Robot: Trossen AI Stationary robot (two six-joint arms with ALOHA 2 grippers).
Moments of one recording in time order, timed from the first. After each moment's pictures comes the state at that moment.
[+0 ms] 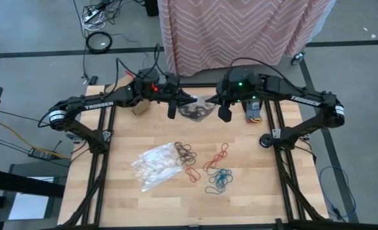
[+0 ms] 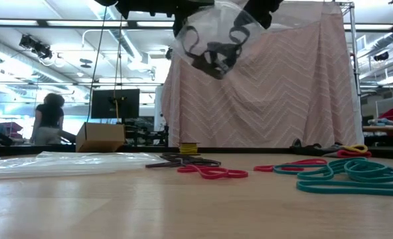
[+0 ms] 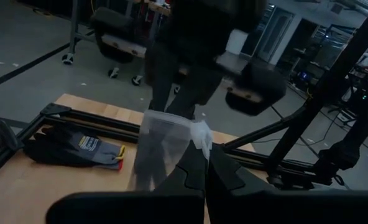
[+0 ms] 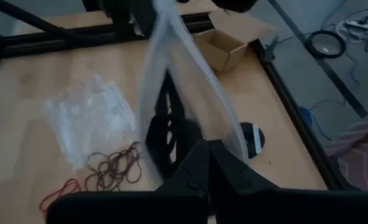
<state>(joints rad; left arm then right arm) 0.36 1.44 1.21 0.13 0.46 -0.27 -0.26 1.34 1.43 -0.71 -0.04 -0.05</state>
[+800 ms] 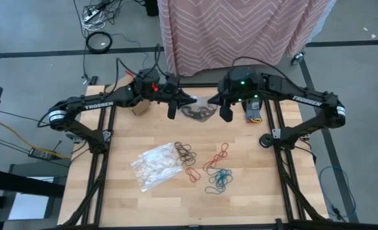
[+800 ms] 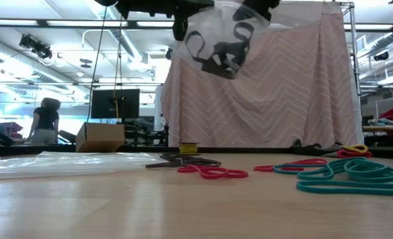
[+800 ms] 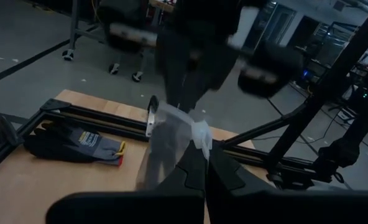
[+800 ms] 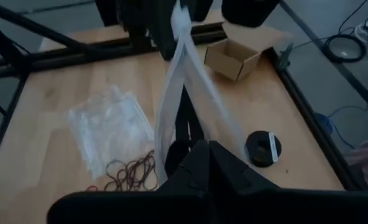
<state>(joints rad) 0.36 1.44 1.21 0.11 0.46 -0.27 -0.27 1.31 1.43 -0.68 -0.12 0.00</state>
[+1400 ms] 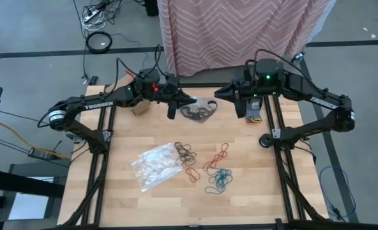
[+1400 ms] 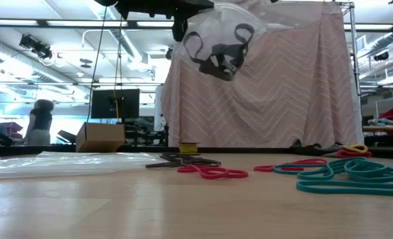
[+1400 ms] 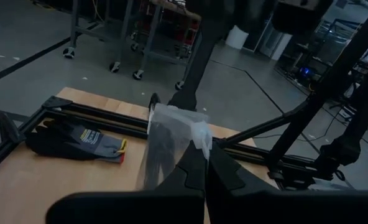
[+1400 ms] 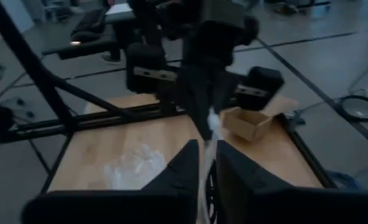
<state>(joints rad) 0.36 1.44 1.21 0.10 0.46 -0.26 -0.27 1.18 1.43 -0.54 -0.22 0.04</state>
